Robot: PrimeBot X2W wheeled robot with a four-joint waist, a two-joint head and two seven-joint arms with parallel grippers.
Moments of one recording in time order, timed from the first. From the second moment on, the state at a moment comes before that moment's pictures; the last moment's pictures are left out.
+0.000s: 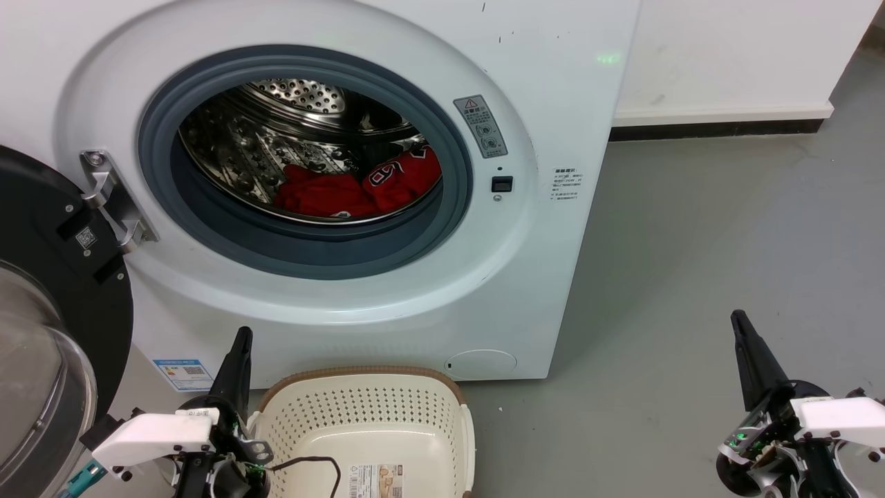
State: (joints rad) left arm -0.11 0.05 0.11 0.25 -1.61 -0.13 0.11; right arm -0.10 -0.05 -0.11 0.24 1.62 0.13 0.11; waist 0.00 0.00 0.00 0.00
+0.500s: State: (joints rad) left arm -0.11 0.05 0.11 0.25 -1.61 -0.13 0.11; right arm -0.10 -0.05 -0.11 0.24 1.62 0.13 0.11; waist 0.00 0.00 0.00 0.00
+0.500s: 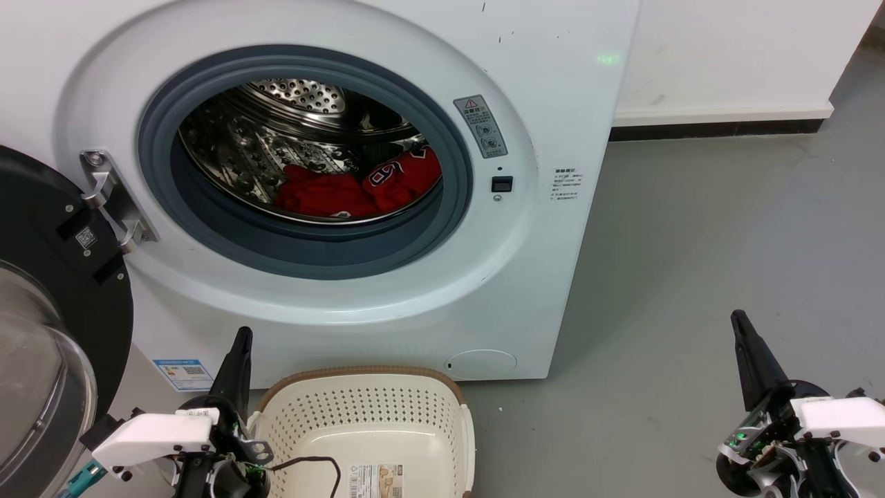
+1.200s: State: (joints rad) left arm -0.09 0.05 0.05 0.25 -1.49 -0.13 0.04; right arm -0.05 -0.05 -0.09 0.22 1.51 0.13 0.04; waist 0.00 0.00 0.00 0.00
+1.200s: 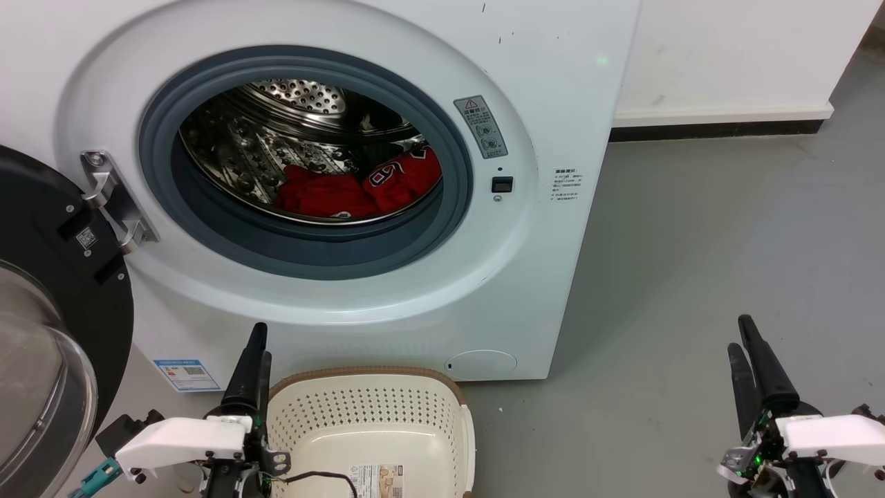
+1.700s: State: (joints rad) left arm -0.10 0.05 0.00 0.22 -1.14 -0.08 -0.02; right arm -0.02 -0.05 -0.08 0.17 1.08 0.13 -0.02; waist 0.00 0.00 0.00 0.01
